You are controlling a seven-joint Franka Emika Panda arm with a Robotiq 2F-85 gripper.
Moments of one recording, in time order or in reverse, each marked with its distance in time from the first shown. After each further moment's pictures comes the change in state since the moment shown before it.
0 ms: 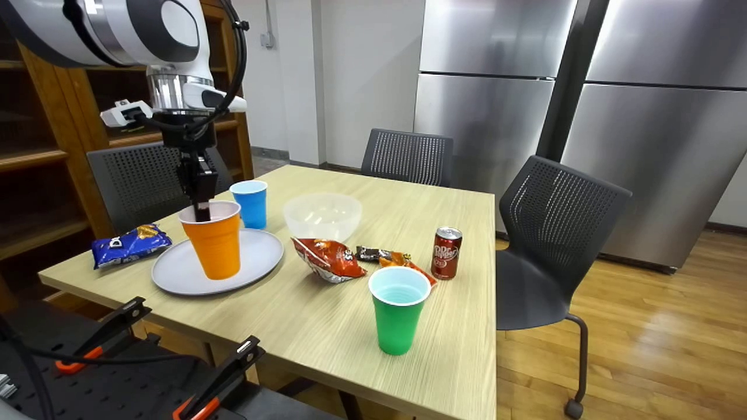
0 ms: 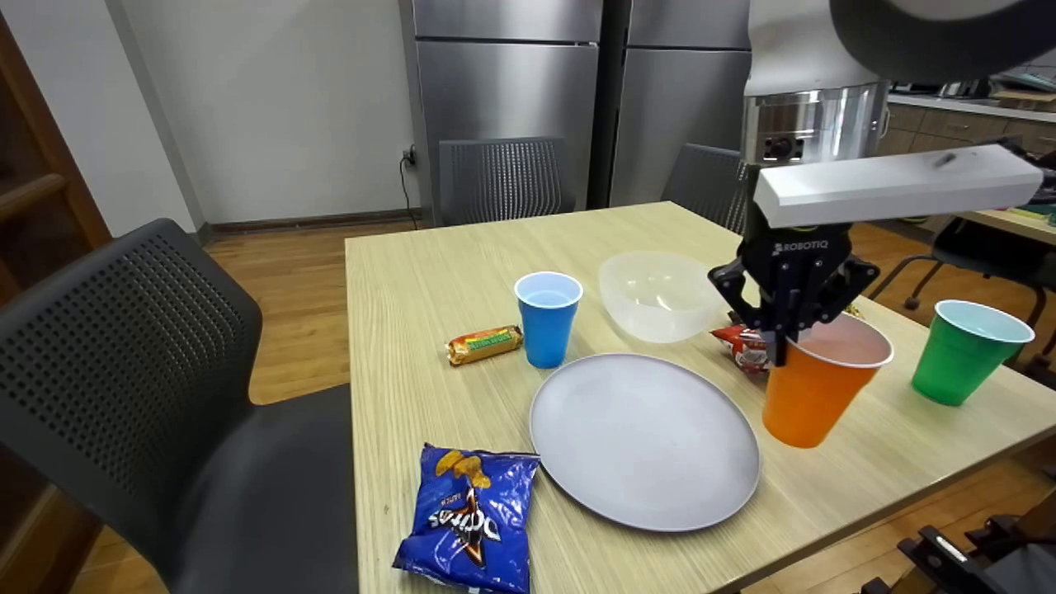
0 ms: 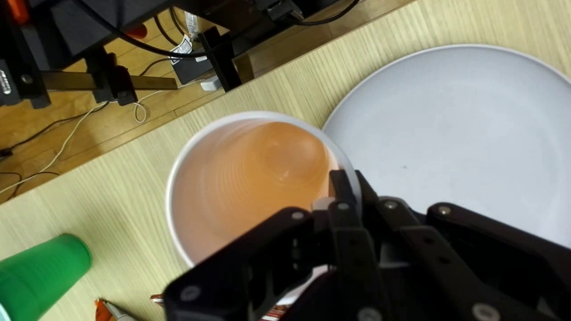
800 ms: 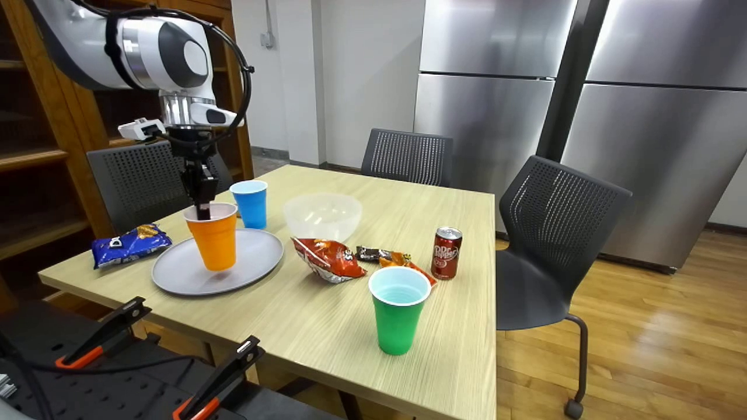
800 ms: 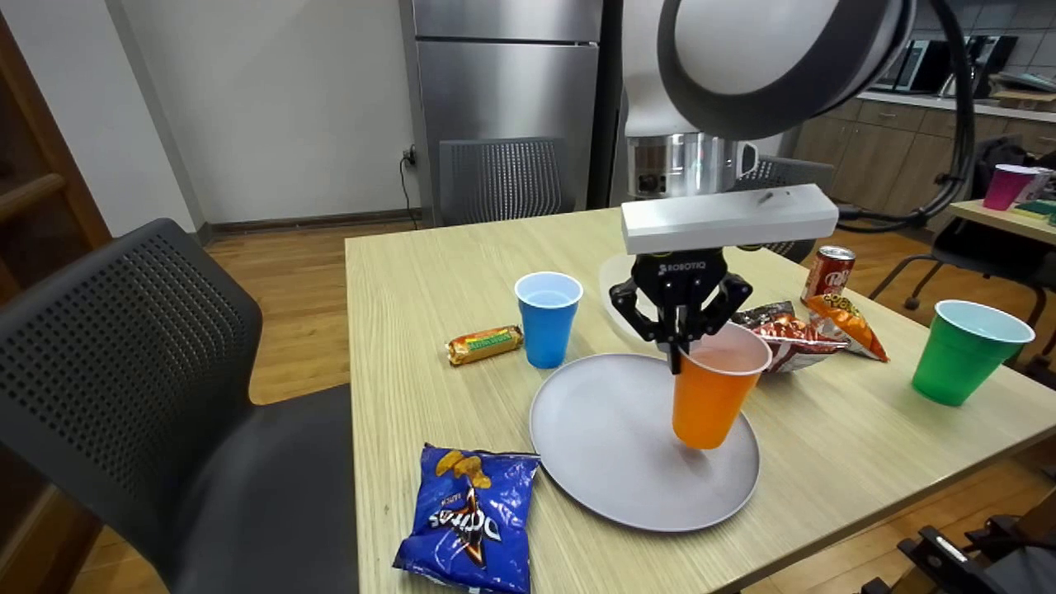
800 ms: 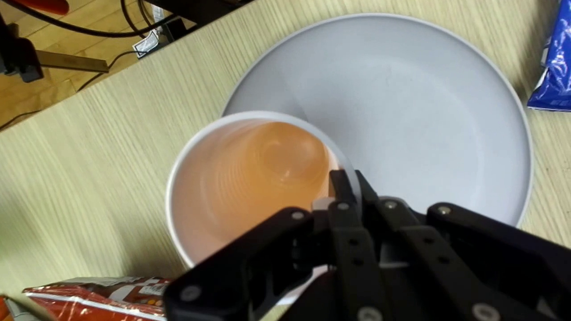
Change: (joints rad) arm 0.091 0.271 -0.006 0.255 -0.008 -0.002 0.066
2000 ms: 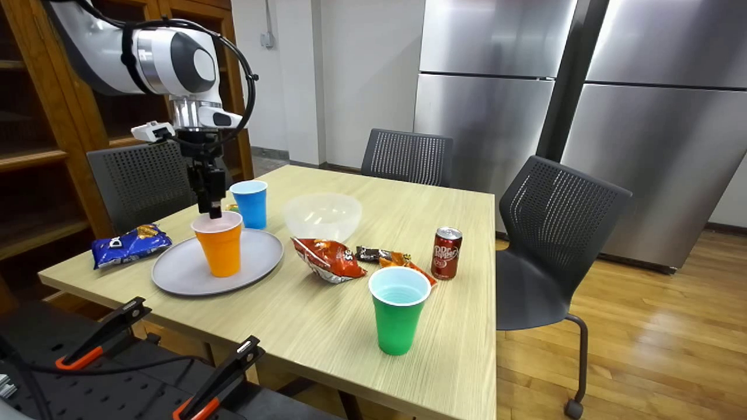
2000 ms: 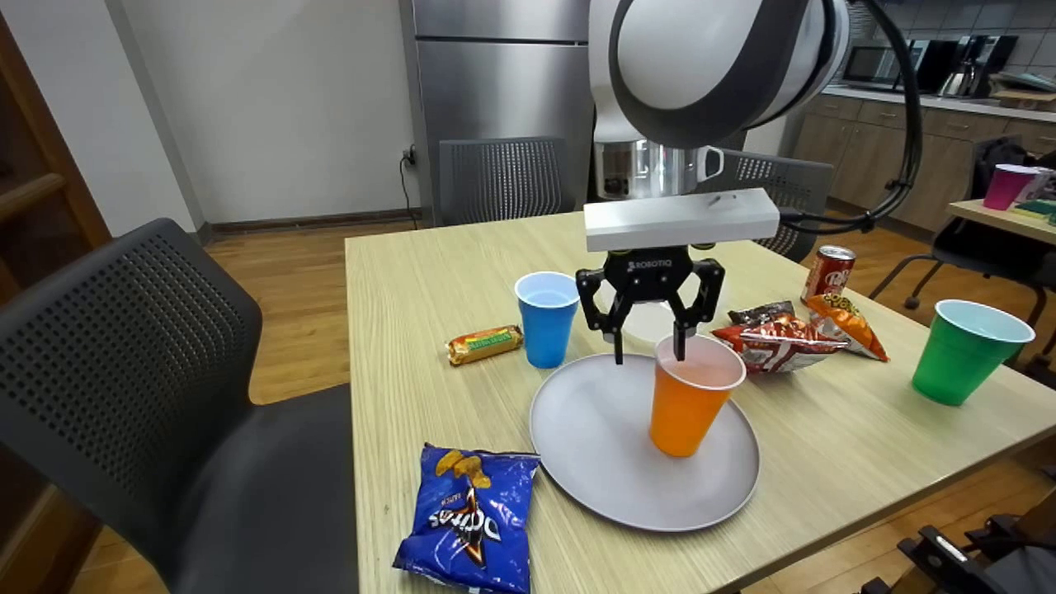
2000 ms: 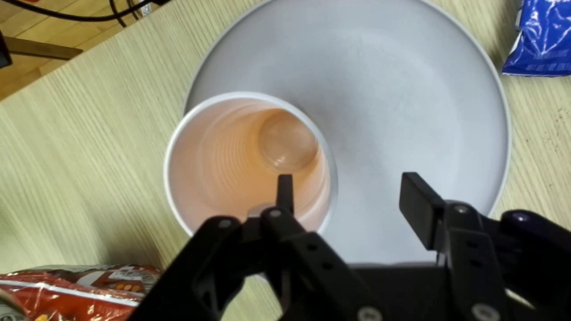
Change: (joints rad) arm 0.055 0.078 -0.050 0.103 0.014 -0.018 0.015
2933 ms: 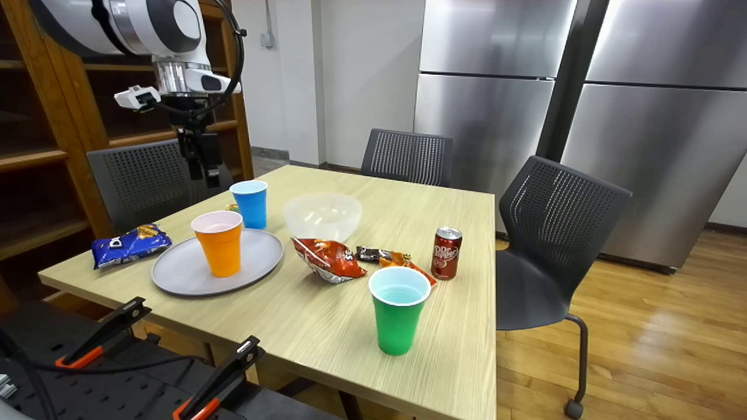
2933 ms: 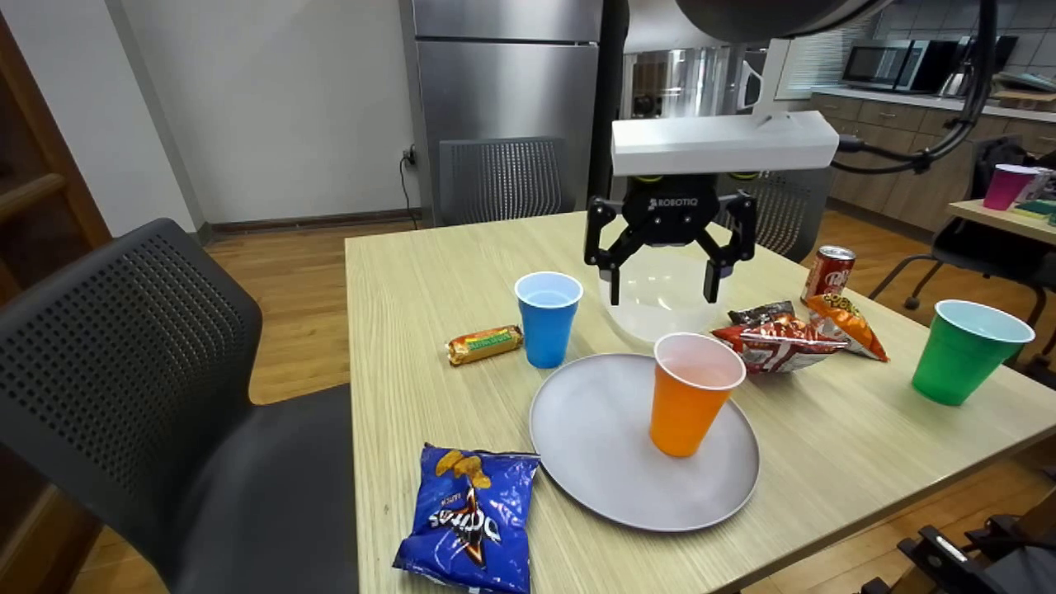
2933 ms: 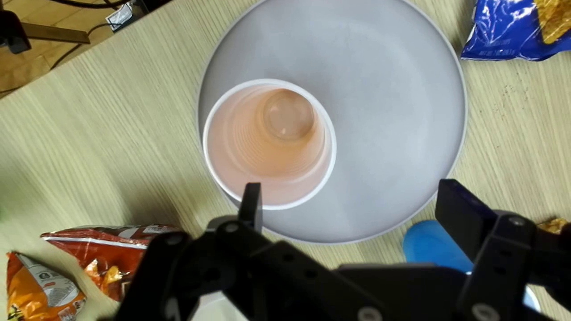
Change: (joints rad) arm 0.000 -0.195 0.001 -0.097 0.002 0.001 0.000
